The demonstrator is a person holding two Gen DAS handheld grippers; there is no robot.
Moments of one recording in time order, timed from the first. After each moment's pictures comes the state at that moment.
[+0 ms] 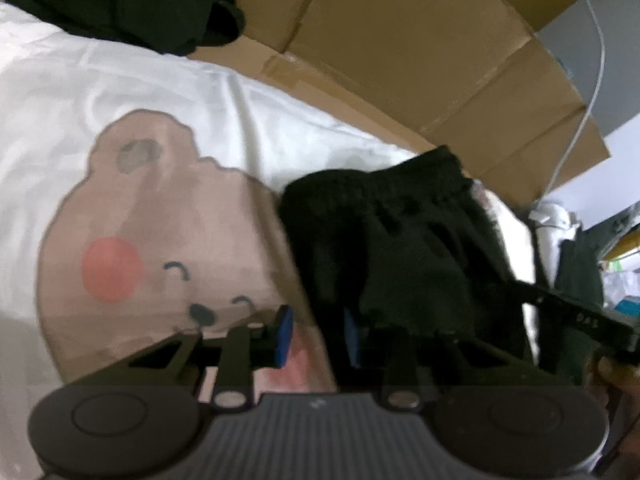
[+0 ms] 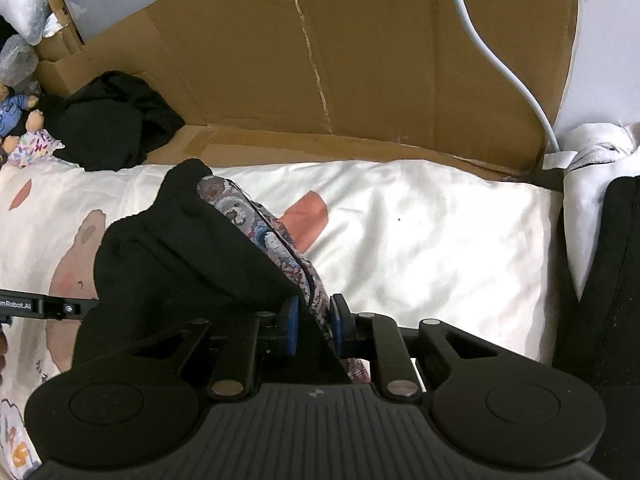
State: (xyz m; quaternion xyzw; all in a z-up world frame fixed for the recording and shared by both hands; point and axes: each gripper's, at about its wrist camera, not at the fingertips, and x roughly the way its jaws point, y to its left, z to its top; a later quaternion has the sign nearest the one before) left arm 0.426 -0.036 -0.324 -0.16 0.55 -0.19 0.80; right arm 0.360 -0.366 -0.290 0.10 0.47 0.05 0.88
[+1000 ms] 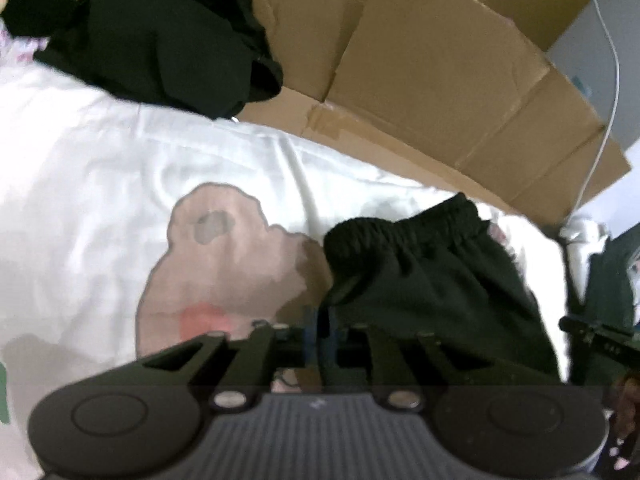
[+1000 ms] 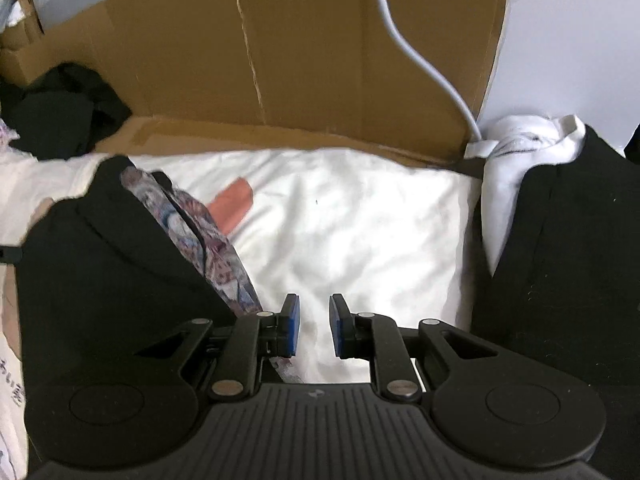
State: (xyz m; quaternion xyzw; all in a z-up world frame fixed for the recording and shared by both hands) left arm 0.441 0.000 -0.286 -0.11 0.53 -0.14 0.83; right arm 0.346 -0.389 -0.276 0.06 0.47 -0.02 0.88
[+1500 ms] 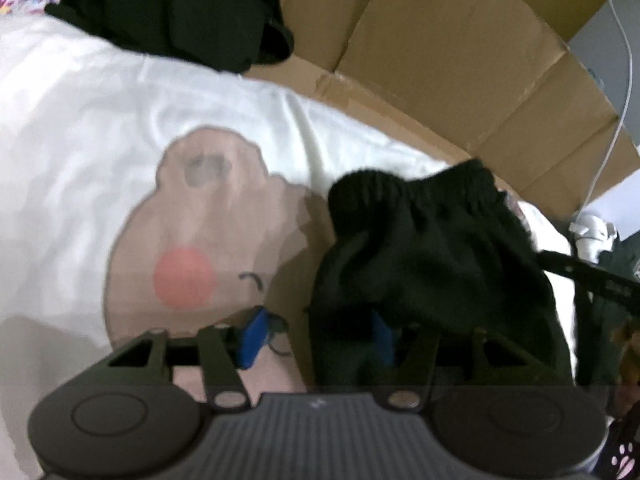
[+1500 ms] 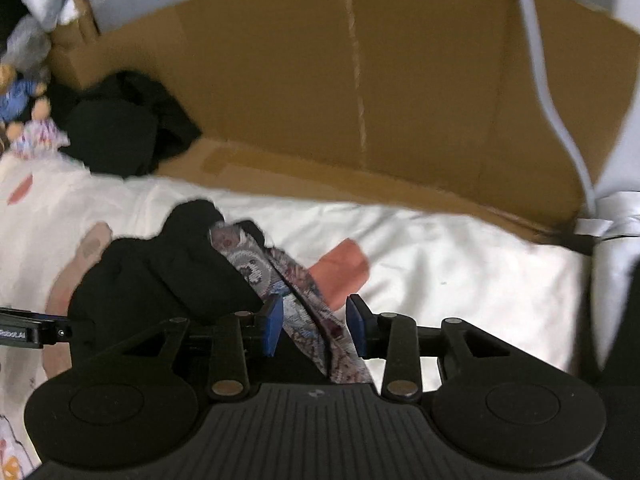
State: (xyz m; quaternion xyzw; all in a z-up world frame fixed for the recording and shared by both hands) left arm 0.428 -0.014 -0.328 -0.13 0.55 -0.15 0.81; right arm 0.415 -0.327 -0.296 0.04 0.47 0.07 0.88
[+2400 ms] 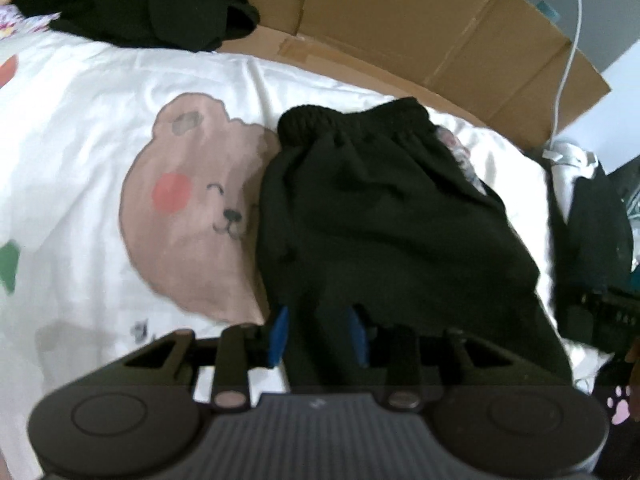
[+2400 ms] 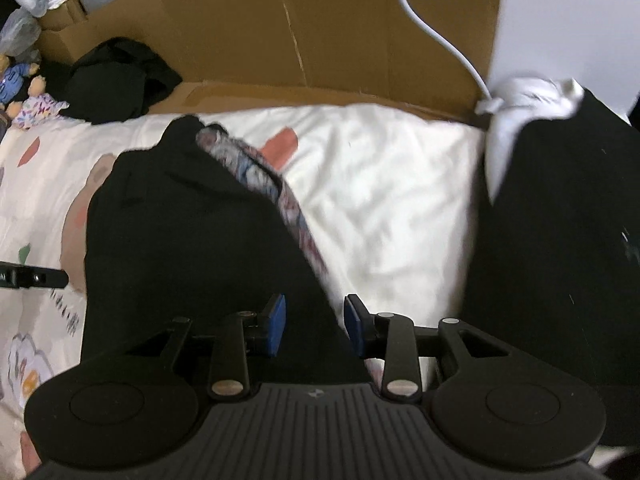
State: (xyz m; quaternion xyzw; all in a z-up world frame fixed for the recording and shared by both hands) left arm 0.355 -0.041 -0.248 -0.06 0.59 -0.11 0.79; right arm 0.288 -0.390 -0.248 0.08 0.53 0.04 0.84
